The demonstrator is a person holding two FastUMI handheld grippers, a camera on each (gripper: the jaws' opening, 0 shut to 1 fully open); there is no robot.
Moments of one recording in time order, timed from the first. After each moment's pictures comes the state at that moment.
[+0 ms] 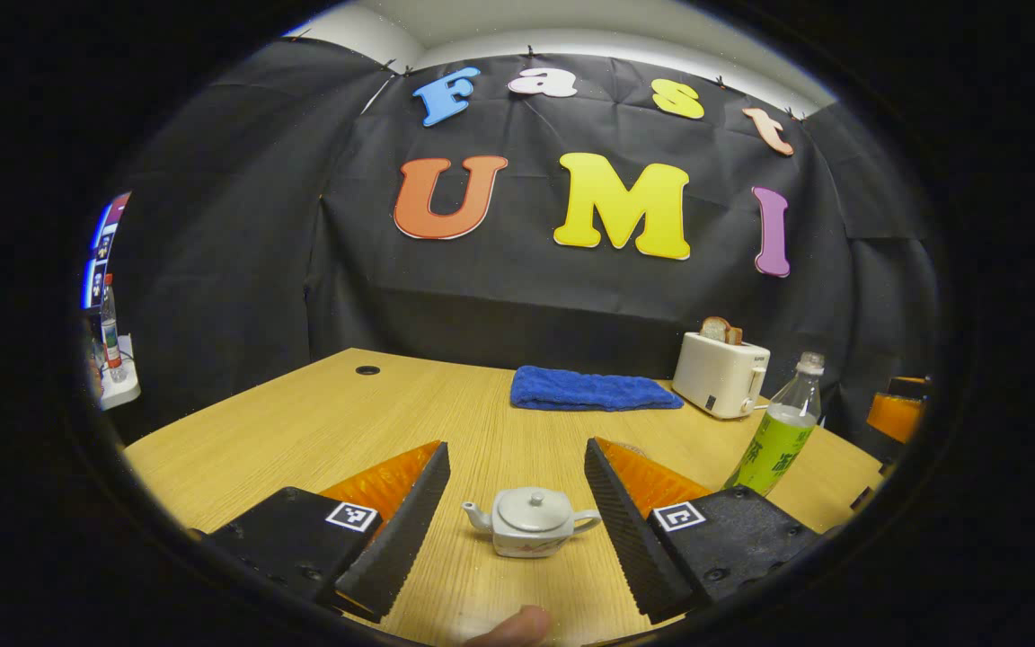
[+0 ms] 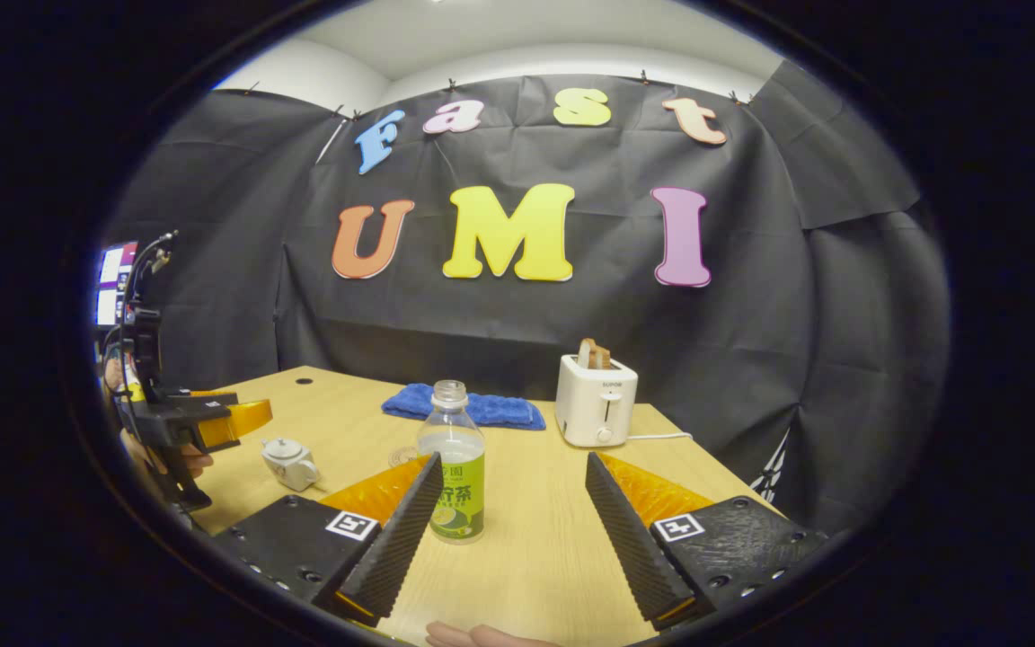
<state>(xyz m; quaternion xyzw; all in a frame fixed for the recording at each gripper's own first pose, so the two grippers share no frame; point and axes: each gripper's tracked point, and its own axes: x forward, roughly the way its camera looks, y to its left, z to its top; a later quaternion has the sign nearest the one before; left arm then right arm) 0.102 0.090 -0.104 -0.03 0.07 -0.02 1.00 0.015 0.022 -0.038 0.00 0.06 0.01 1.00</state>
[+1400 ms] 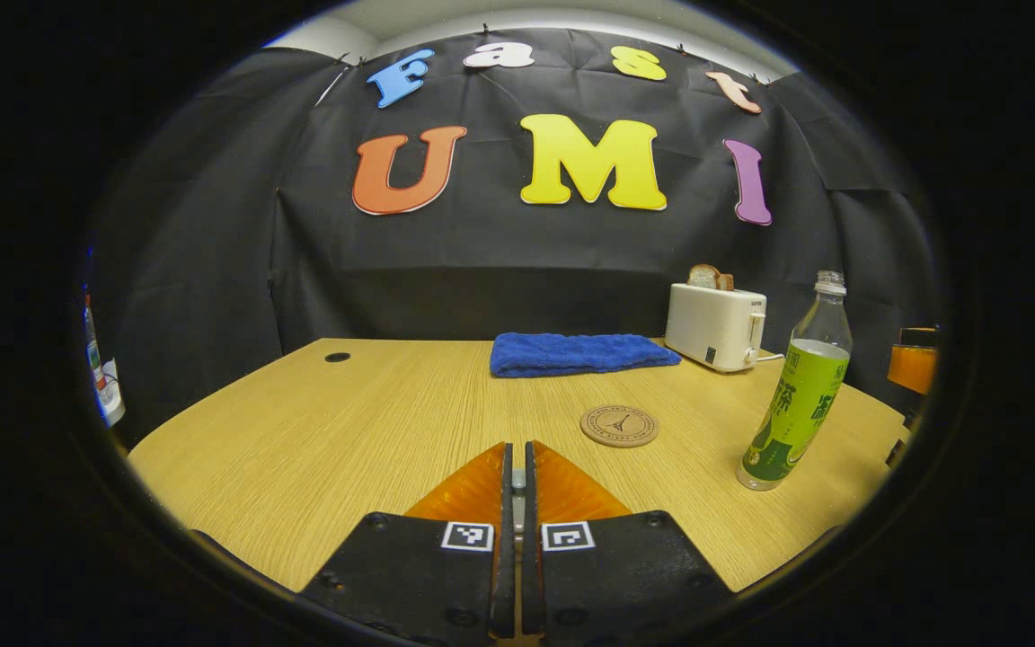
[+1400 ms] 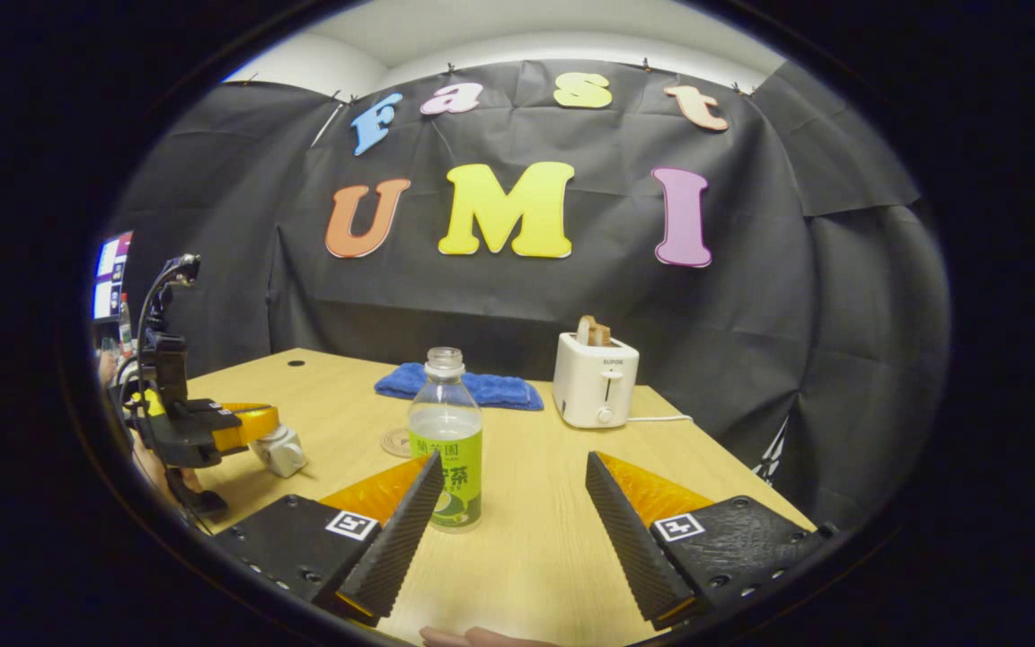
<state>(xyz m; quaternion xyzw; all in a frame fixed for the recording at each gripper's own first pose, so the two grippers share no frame) 0.126 0.074 -0.146 0.00 0.10 -0.06 0.99 0.024 0.024 -0.059 -0.01 0.08 0.00 1.00</state>
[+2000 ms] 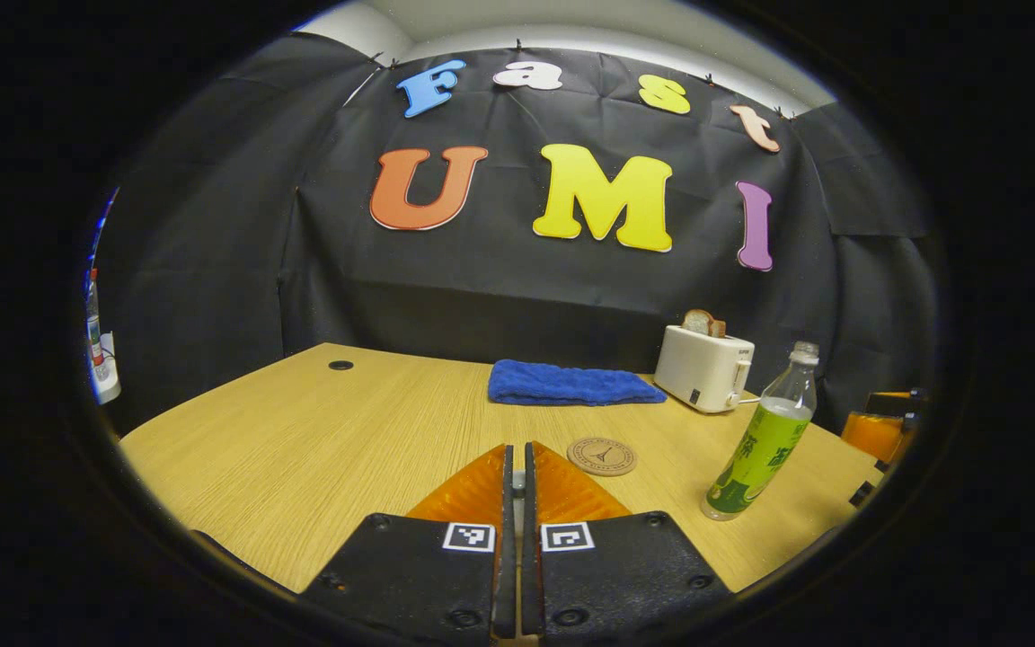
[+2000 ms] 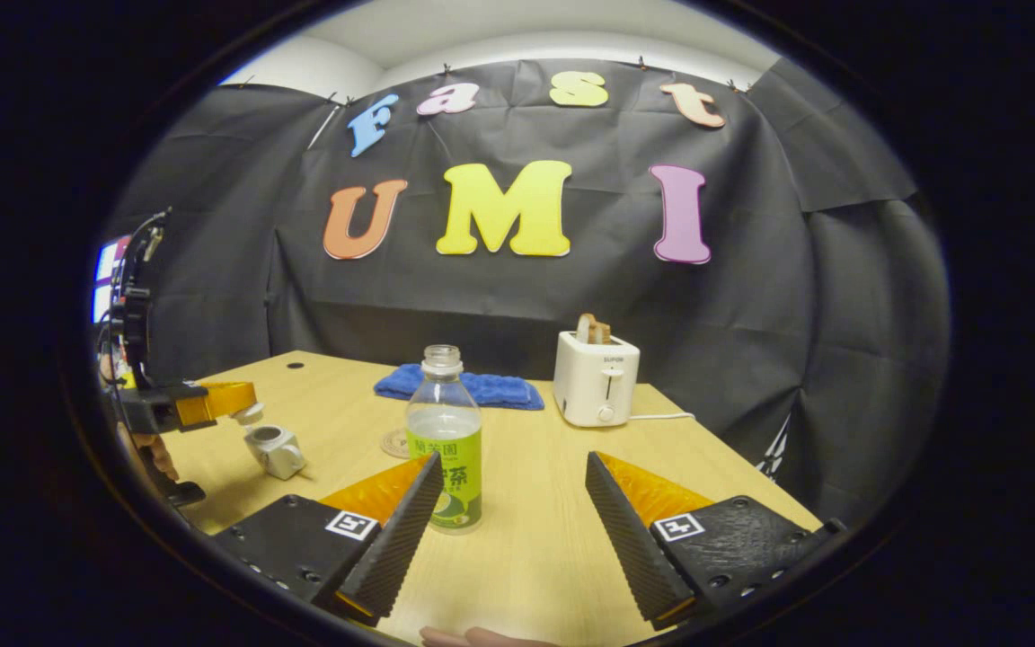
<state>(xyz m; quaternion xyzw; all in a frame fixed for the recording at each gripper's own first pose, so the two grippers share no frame) 0.099 0.077 -0.100 -0.06 0.07 -0.06 0.99 0.027 0.031 -0.064 0.00 0.08 0.01 1.00</state>
